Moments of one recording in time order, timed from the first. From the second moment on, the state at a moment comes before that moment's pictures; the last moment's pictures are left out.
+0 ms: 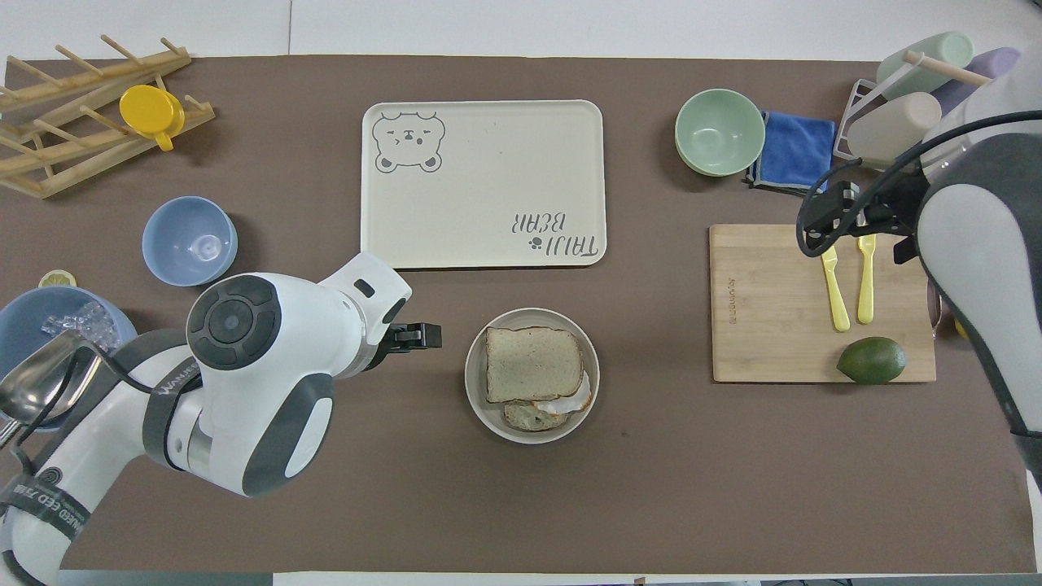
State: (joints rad) left arm -0.50 -0.05 -0.04 -2.22 -0.14 2.22 -0.43; right arm 0.09 0.15 -0.05 -1.51 0.06 1.49 0.25
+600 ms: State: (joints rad) left arm -0.58 0.01 -0.04 -2.28 -0.18 2.36 -0.45; right arm 0.11 0.06 -0.11 -1.54 0.08 1.38 0.22
